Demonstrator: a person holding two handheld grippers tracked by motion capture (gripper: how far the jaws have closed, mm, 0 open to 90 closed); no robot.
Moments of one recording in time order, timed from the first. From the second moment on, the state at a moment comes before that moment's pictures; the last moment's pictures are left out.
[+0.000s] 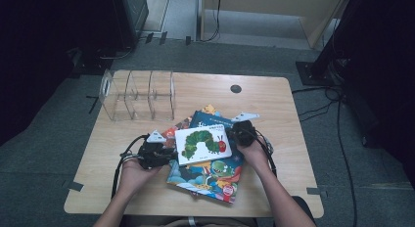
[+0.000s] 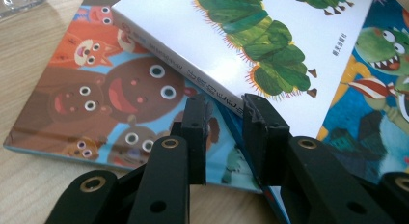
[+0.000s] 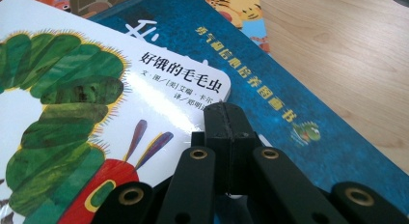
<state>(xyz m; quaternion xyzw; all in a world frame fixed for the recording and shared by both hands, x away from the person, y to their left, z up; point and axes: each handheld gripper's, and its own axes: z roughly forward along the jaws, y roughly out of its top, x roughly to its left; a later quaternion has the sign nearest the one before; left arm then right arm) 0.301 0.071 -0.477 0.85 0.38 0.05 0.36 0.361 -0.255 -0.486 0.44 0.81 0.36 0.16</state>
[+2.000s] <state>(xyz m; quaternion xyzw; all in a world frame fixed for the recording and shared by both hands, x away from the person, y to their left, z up) 0.376 0.109 -0.474 0.85 0.39 0.05 0.36 0.283 -0.257 -0.487 0.40 0.81 0.40 0.10</state>
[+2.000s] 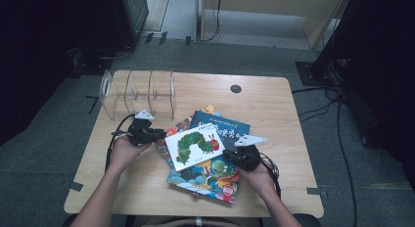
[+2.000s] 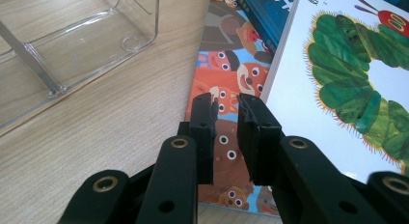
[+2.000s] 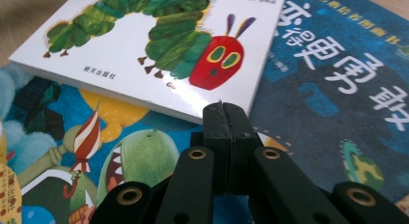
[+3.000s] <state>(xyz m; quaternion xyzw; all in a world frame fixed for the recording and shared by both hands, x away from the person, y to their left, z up) 0.344 0.106 -0.468 0.86 0.37 0.02 0.36 0.313 -0.262 -0.493 0.43 0.80 0.41 0.12</state>
